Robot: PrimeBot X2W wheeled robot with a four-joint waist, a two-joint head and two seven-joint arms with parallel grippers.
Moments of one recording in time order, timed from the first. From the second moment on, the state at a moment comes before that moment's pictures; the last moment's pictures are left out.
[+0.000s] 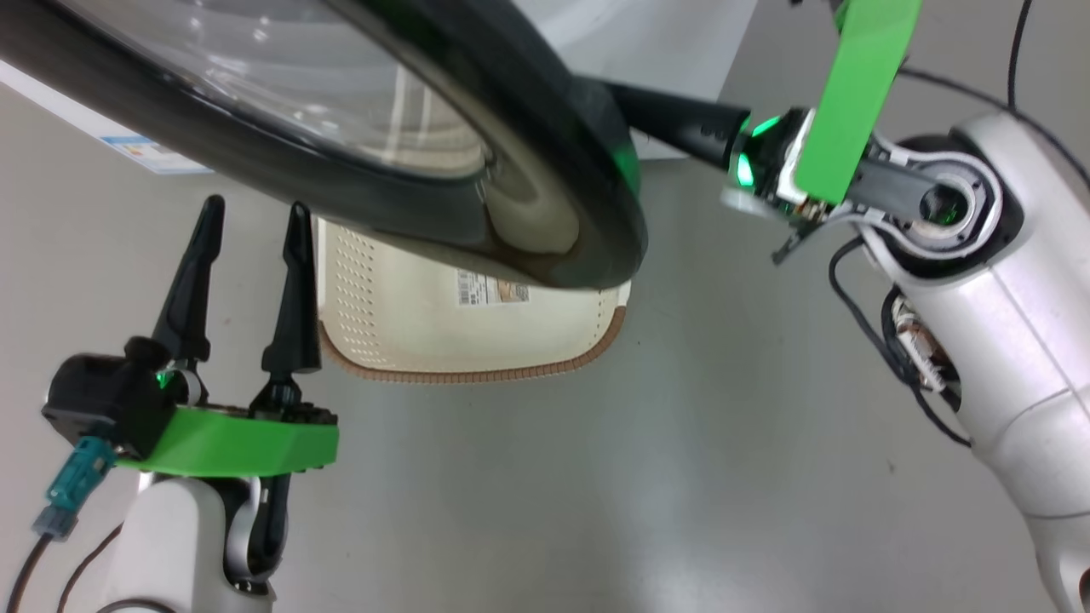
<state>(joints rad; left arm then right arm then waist) -0.41 0.04 0.00 0.12 -0.24 -0.13 -0.26 -0.99 -0.21 0.47 0.31 1.72 0.12 0.68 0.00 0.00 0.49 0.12</state>
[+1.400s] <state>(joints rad) -0.18 0.03 0.03 0.19 -0.26 -0.11 -0.26 -0.64 -0.12 0.50 0.28 1.66 0.12 0.77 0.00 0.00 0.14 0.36</state>
